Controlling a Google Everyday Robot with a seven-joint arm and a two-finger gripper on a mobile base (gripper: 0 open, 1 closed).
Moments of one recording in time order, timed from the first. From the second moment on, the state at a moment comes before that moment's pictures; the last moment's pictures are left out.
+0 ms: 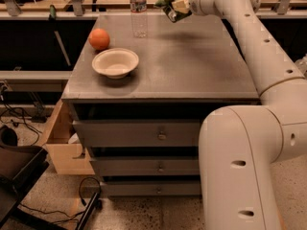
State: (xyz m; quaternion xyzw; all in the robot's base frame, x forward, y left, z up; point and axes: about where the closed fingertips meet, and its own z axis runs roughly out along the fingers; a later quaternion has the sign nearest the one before) arm 0.939 -0.131 0.973 -0.30 0.73 0.04 0.61
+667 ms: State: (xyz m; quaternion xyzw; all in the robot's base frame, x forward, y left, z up) arm 0.941 -0.126 0.968 -0.31 0.73 0.04 0.61
